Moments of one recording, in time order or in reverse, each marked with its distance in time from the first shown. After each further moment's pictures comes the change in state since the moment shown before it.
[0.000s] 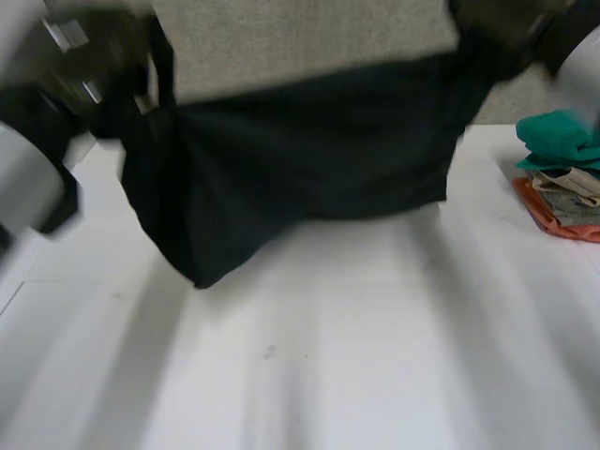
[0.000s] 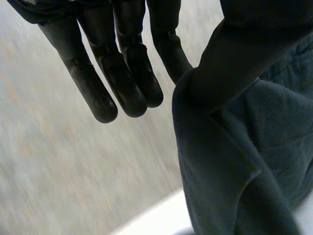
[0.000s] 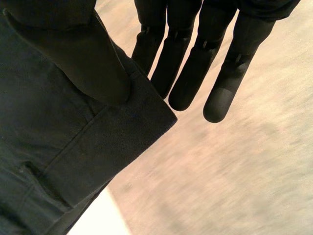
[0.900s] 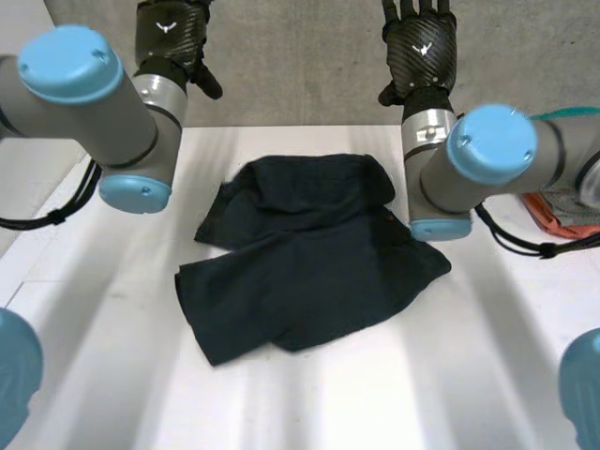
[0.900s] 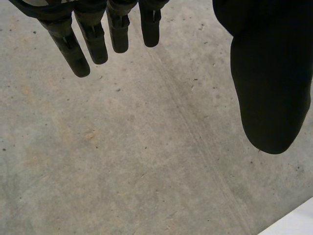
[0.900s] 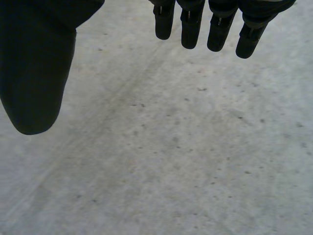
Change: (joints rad) left arm 0.060 -0.927 0.867 0.264 -0.053 0.012; right arm 0.187 0.677 -0.293 -0.764 0.382 0.244; left_hand -0.963 -0.988 -0.981 -0.994 -0.938; right_hand -0.848 -0.952 -0.980 -0.987 -0.935
